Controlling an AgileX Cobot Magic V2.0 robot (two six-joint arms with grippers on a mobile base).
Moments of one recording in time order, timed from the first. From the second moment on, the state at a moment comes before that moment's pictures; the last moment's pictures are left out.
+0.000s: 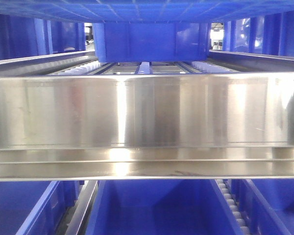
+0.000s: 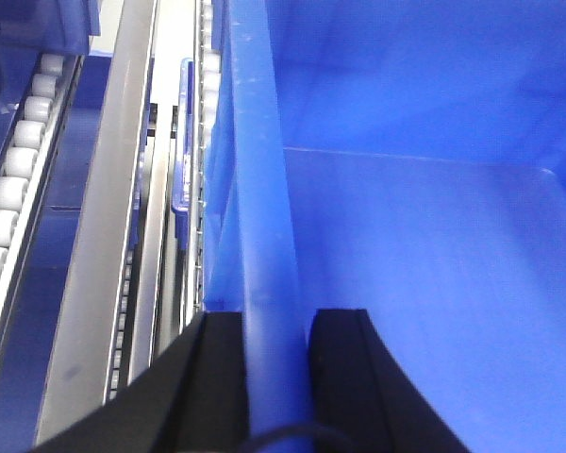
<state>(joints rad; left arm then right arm) -0.60 1.26 -1.63 0.40 1.15 -0.67 0.65 1.30 -1.62 -0.14 1.13 0.44</state>
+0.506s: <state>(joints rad) -0.60 1.26 -1.63 0.40 1.14 -0.67 0.65 1.30 -1.62 -0.15 1.12 0.44</state>
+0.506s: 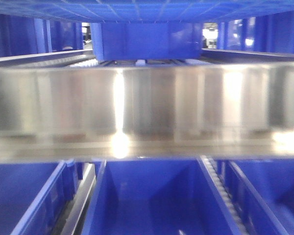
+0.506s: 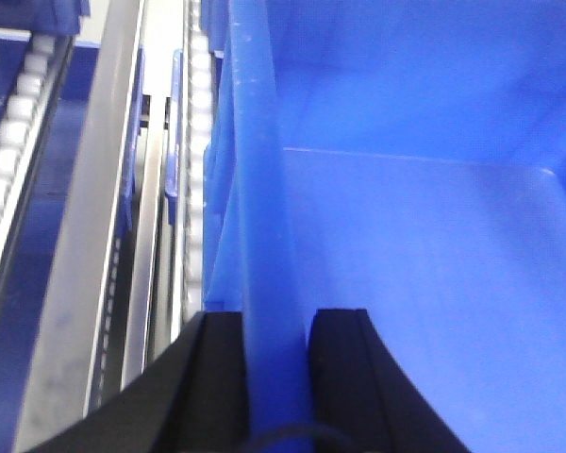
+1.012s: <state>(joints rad) -0.60 1.26 -1.63 0.40 1.14 -0.67 0.65 1.30 -1.62 -0.15 1.12 0.44</state>
